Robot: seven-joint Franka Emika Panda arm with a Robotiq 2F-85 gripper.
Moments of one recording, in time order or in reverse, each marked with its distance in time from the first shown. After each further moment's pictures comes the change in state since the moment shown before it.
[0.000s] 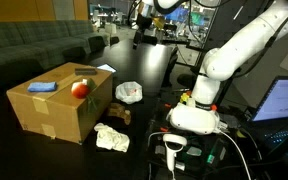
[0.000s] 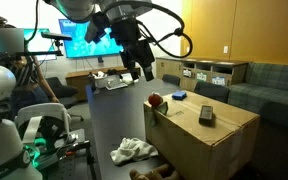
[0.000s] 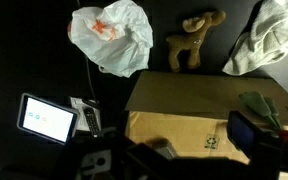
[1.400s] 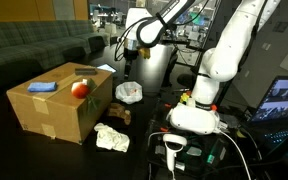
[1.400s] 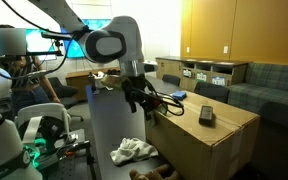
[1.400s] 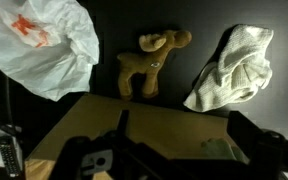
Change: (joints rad) arm 0.123 0.395 0.003 -0.064 0.108 0.303 -0.074
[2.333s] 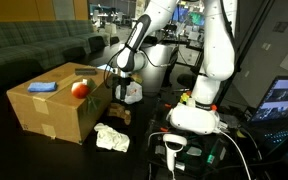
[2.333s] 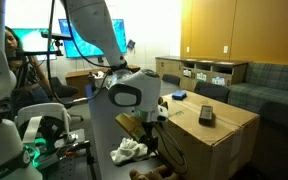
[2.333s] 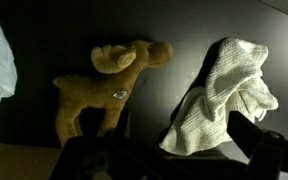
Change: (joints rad) arm -0.133 0.545 0.144 0.166 0.456 0.184 -0.463
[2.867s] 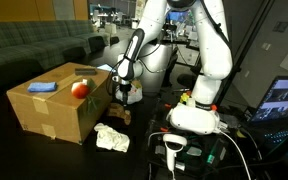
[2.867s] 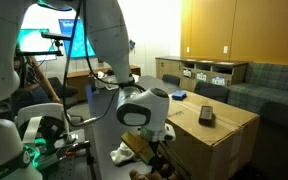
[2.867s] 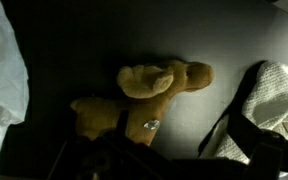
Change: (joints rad) arm -0.108 0.197 0.016 0.096 -0.162 0.041 0.000
